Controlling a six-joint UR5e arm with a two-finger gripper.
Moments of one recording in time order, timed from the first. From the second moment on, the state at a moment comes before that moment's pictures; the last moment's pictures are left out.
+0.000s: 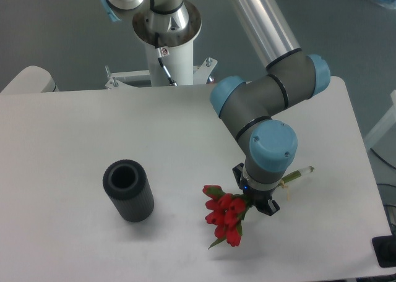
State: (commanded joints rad) arm 2.50 -2.17 -1.31 -1.24 1.58 1.46
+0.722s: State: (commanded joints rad) arm 2.50 -2.10 -1.39 -1.24 1.57 1.47
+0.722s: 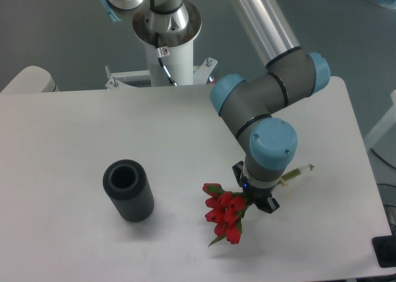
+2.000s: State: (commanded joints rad) arm 2.48 -1.79 -1.87 -1.21 1.58 1.98
